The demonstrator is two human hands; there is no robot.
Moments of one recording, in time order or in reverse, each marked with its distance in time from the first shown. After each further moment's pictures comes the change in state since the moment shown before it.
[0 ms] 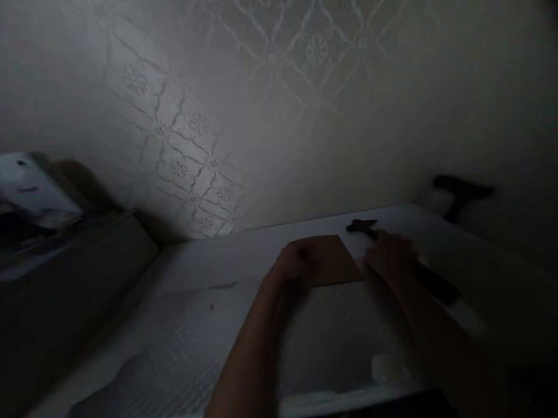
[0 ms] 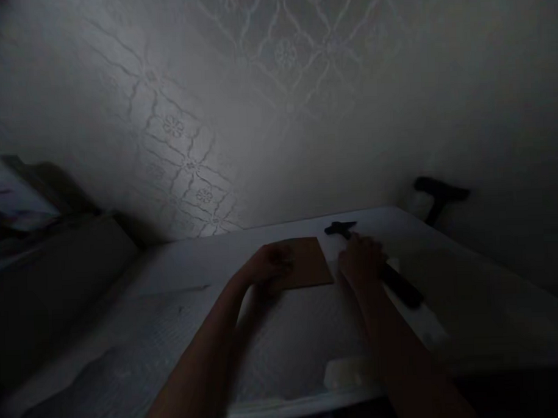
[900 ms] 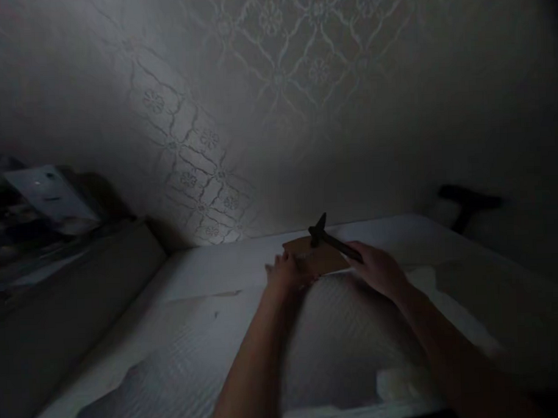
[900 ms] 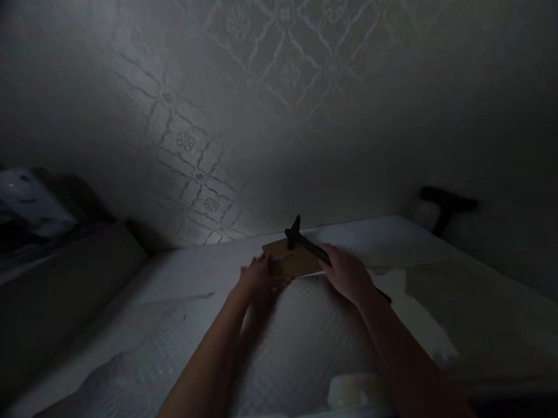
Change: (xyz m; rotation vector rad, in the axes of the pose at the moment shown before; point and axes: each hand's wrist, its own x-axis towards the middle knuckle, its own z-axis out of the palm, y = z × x) left_hand -0.017 0.007 -0.005 0.679 0.047 -0.283; right_hand -0.002 -0.008 -0.002 0.379 -0.189 -0.527
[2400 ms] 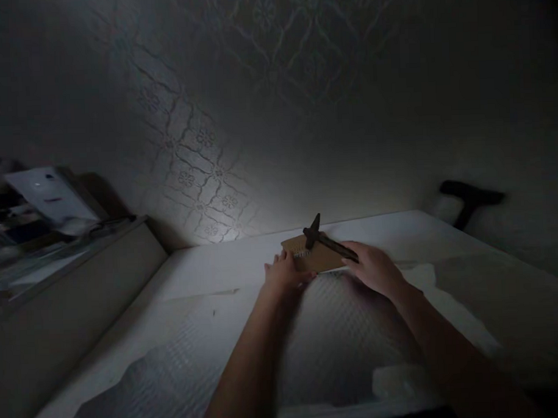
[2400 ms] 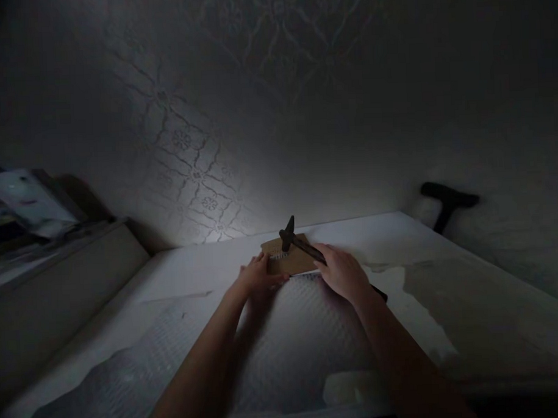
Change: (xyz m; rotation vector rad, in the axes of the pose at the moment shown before) left_hand 0.000 0.001 0.000 0.030 -0.016 -0.016; right_hand -0.001 -0.007 0.001 0.074 -0.007 -0.030
